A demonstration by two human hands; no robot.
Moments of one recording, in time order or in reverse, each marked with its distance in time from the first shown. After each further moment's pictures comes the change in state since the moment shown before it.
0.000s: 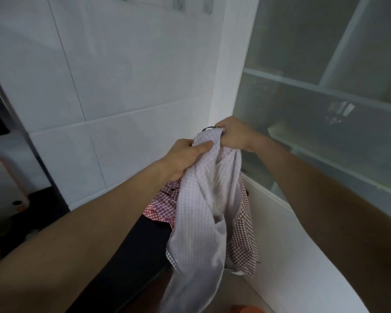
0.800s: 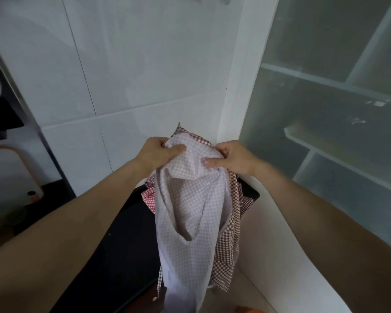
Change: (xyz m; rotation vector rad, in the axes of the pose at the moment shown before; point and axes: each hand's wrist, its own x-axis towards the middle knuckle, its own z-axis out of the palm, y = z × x) left_hand 0.006 -0.015 -0.080 0.299 0.245 0.020; right_hand -0.007 0.032 0.060 0.402 -0.159 0.009
